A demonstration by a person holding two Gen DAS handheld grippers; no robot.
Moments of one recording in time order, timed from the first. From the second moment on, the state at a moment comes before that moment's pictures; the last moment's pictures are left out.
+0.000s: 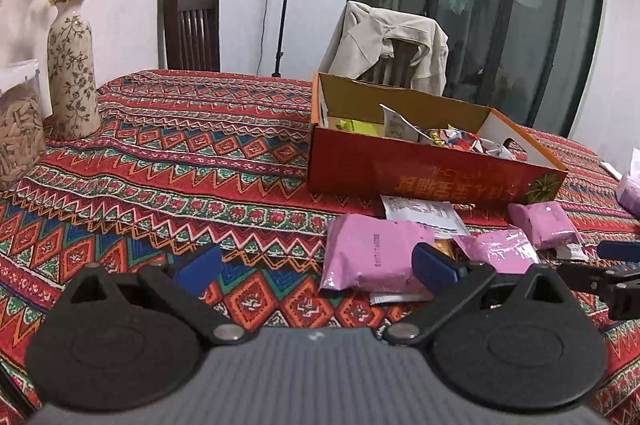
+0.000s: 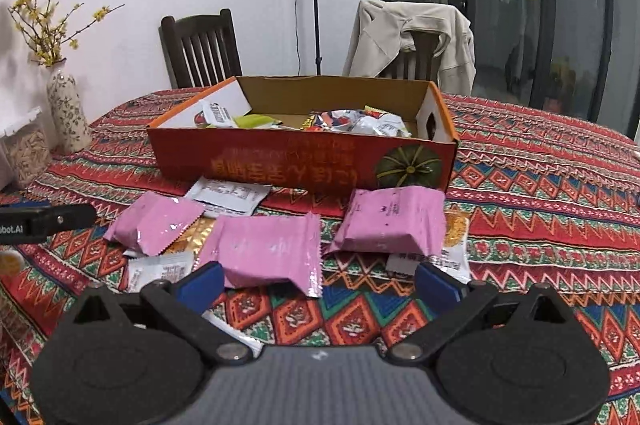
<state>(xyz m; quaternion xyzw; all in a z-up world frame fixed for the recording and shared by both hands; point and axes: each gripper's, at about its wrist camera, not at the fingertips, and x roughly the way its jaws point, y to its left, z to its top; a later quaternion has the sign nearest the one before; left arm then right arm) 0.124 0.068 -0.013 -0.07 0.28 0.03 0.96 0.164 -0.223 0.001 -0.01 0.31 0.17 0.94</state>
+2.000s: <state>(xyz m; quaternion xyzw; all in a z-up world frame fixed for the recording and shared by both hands) 0.198 0.014 -0.035 -0.03 0.37 -0.01 0.93 0.198 -0.199 -0.006 0.02 0.29 0.18 0.94</state>
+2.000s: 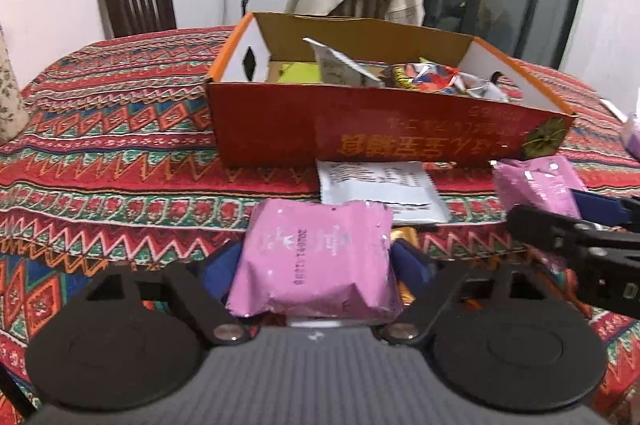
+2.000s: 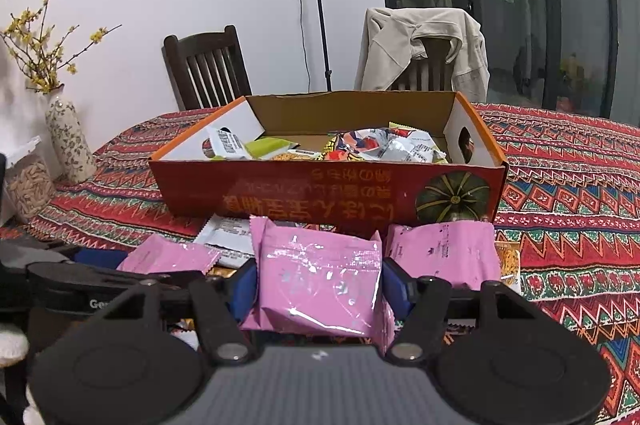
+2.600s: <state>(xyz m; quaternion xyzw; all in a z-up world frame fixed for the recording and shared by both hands) 0.175 0.011 -0.008 -0.03 0.32 -0.02 0.95 0.191 -0.197 0.004 0.02 0.27 0.19 0.94</state>
